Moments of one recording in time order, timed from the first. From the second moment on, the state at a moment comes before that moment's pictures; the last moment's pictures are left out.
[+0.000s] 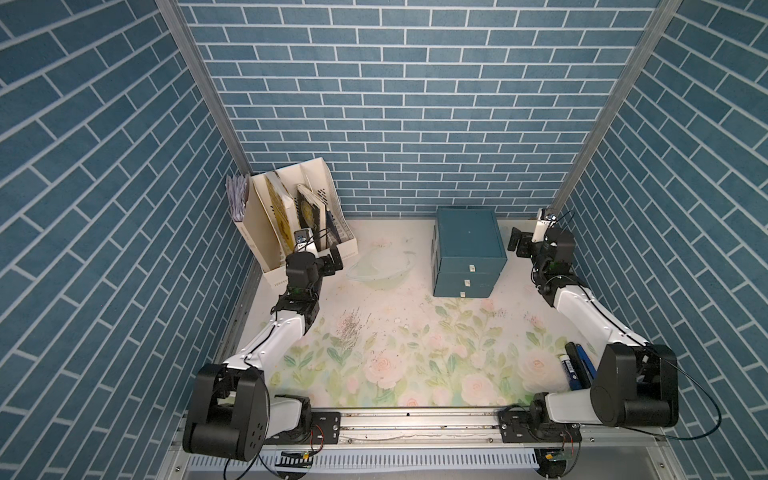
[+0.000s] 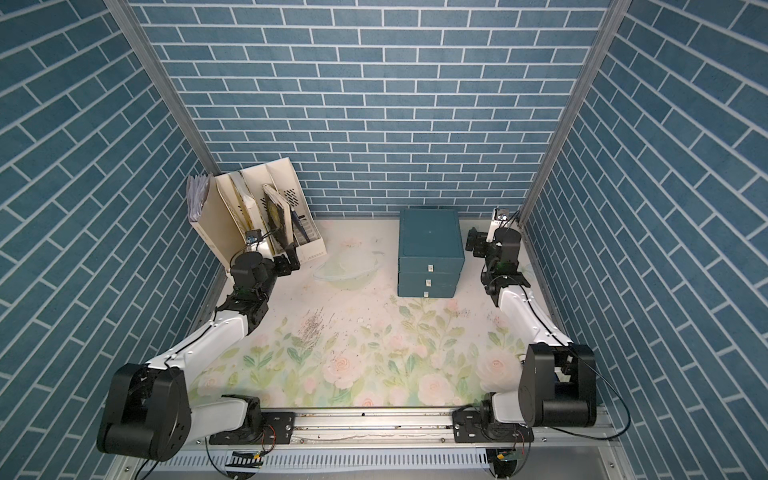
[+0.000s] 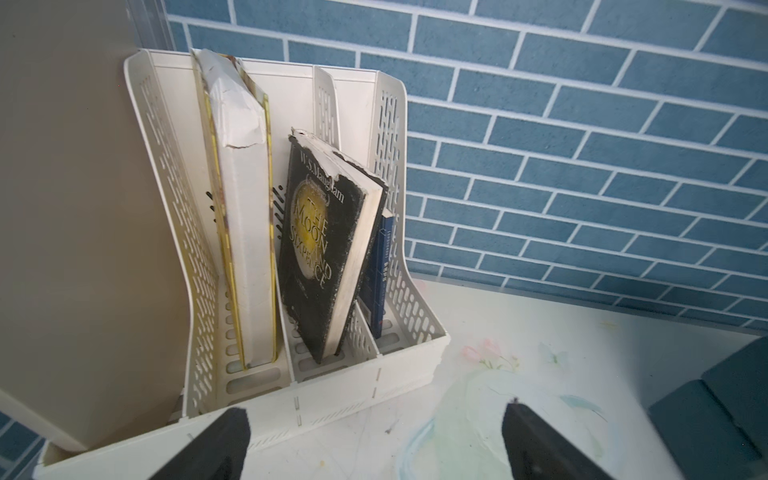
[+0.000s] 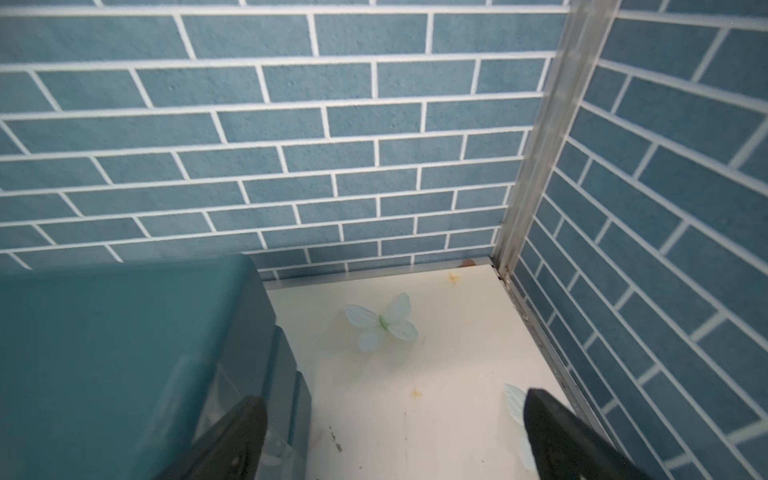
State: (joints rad) left arm -0.15 1.26 0.69 0.35 -0.17 -0.20; right arm 0.05 1.40 0.99 0.17 0.07 0.05
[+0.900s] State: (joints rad) left arm -0.21 1.25 0.70 0.26 0.05 -0.28; right arm 0.04 1.73 1.38 -0.19 -0.53 0.11
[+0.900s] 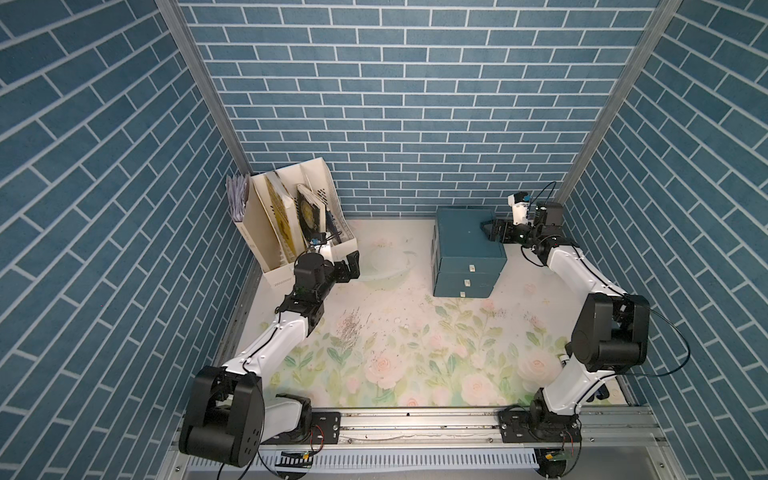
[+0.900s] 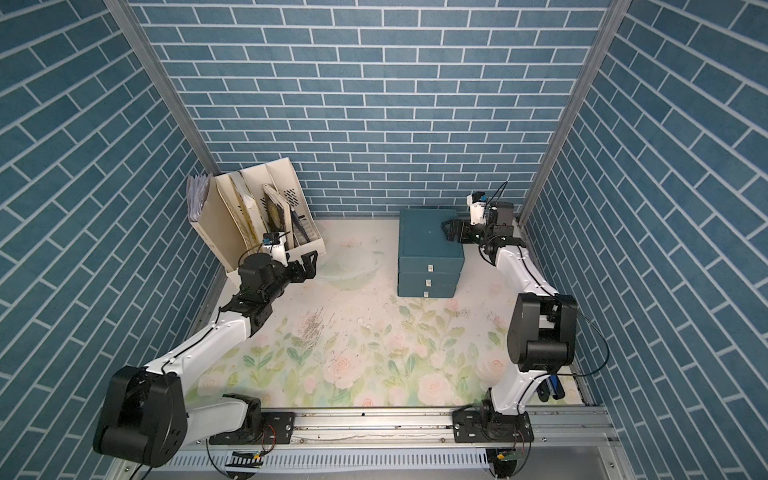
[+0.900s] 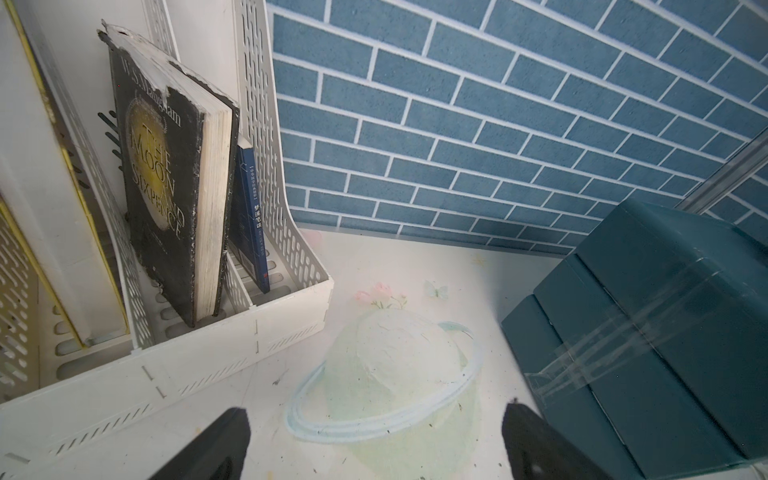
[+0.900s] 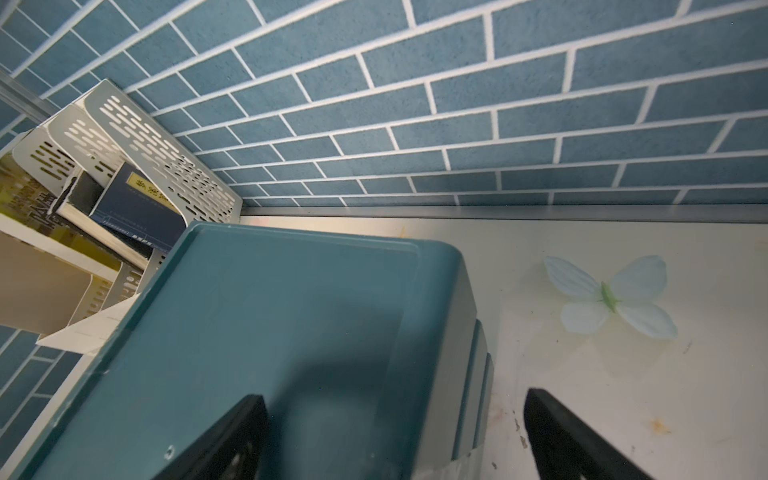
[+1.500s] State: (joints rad) left arm -0.23 1.18 0.70 0.20 0.04 -0.29; right arm 0.23 1.73 1.34 -0.14 -0.57 0.16
